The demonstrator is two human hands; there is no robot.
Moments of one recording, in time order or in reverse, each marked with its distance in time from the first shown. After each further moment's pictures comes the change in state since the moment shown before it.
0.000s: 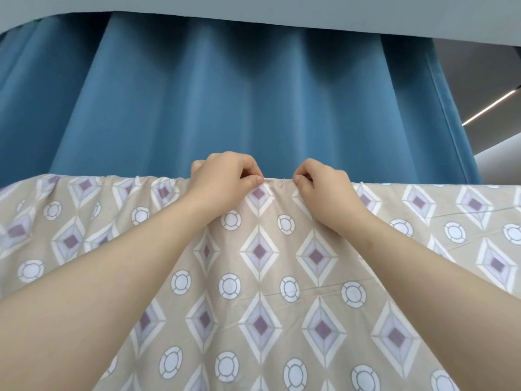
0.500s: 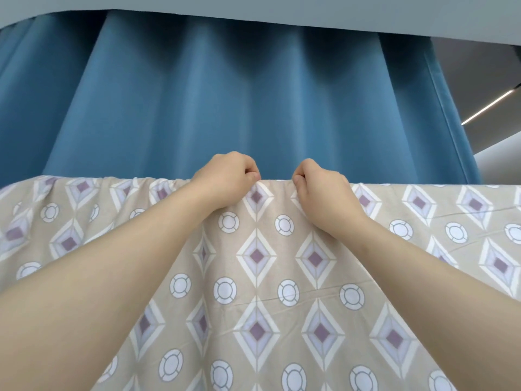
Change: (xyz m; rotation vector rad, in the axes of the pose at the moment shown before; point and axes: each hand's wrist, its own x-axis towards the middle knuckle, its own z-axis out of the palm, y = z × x) left_hand 0.012 0.001 0.004 0.031 -0.174 -0.059; right_hand -0.004 0.003 0.008 -0.159 0.048 -0.090
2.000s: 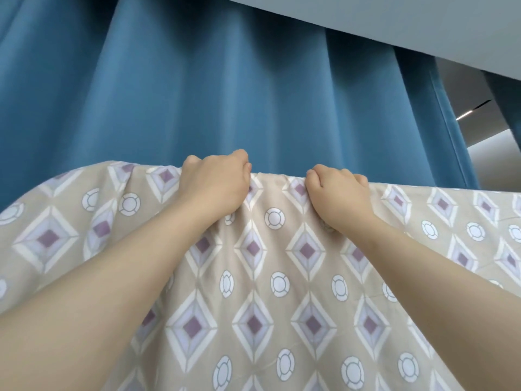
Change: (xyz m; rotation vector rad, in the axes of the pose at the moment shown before) left_hand -0.018 -0.147 -0.039 0.211 0.186 0.097; right_hand 0.027 -0.116 0.062 -0.185 0.030 0.236
